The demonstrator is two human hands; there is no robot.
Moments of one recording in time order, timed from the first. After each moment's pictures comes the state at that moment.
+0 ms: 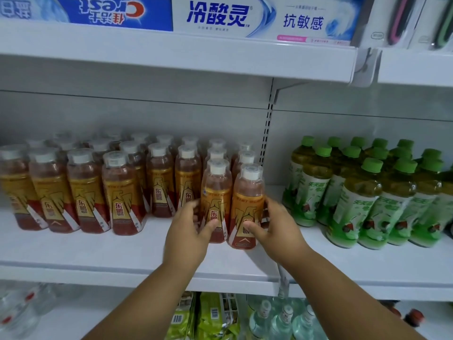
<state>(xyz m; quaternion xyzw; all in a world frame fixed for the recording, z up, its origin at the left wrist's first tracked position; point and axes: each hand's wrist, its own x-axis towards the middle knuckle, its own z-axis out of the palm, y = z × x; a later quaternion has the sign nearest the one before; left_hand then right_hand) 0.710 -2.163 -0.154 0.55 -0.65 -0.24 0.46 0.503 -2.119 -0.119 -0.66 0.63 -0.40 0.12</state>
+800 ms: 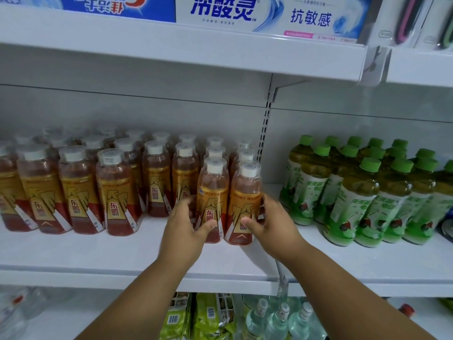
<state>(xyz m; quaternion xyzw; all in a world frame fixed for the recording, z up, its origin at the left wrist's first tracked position) 0.717 -2.172 -0.154 0.53 -0.66 -0.27 0.46 0.507 -2.127 -0.116 -0.64 0.65 -0.37 0.14</state>
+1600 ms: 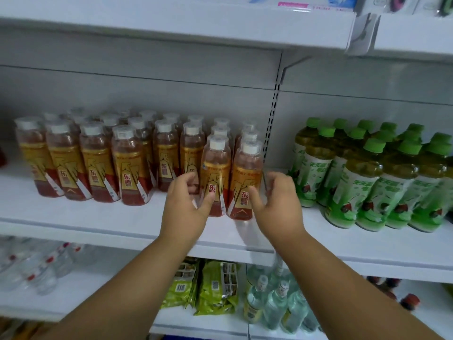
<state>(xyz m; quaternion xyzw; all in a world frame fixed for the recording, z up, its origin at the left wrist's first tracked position) 0.716 -2.131 -0.131 0.53 -0.64 -0.22 0.51 0.525 -2.095 -0.104 -0.59 0.67 -0.45 0.04</state>
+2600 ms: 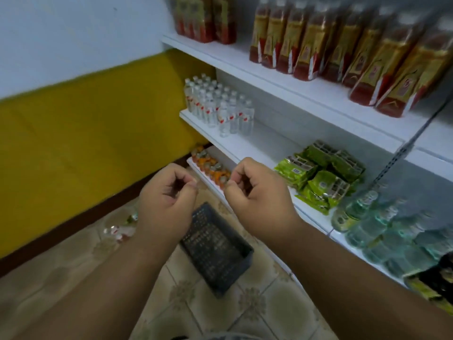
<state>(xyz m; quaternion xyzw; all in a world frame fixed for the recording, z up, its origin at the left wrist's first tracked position) 0.776 -1.666 -0.161 0.69 -0.45 0.00 0.57 0.641 -1.776 -0.153 -0.82 0.26 -0.35 0.38</state>
